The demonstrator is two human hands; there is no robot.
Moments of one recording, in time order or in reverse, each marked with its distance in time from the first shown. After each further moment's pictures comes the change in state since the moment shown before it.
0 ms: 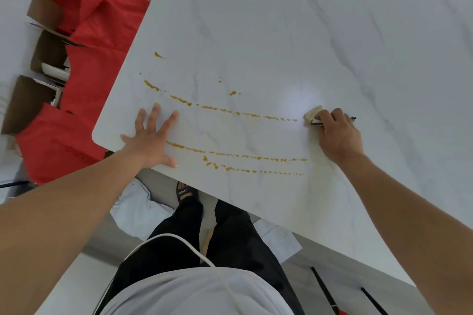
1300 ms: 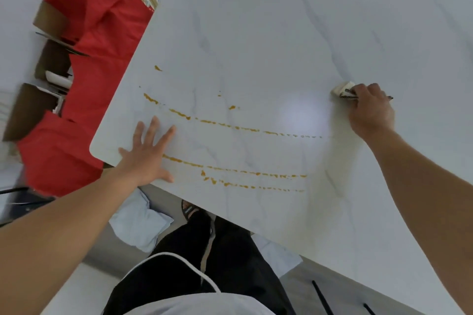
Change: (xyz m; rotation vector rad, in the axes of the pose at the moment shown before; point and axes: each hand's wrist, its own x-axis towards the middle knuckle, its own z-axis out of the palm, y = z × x) left_hand 0.004 -0.004 0.004 -0.016 0.003 0.007; right_hand 0.085 0.042 -0.049 0.027 0.048 0.209
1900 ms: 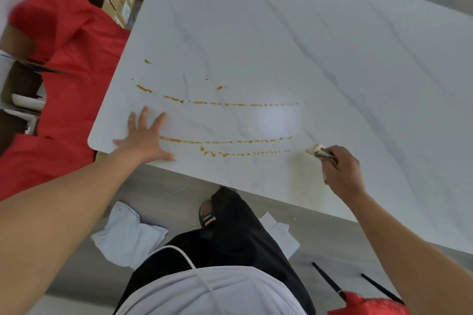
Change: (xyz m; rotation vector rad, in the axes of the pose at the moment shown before) left_hand -0.025 -0.011 0.005 -0.027 0.068 0.046; right_hand -0.274 -0.004 0.024 0.487 0.042 0.191
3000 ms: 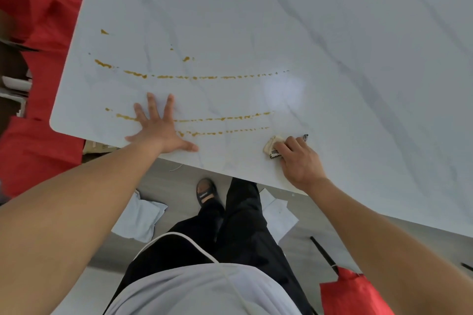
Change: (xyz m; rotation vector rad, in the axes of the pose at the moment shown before) left_hand -0.011 0.130 0.045 -0.054 -0.103 -0.106; right_hand 0.004 0.064 0.056 -0.467 -0.162 -0.523
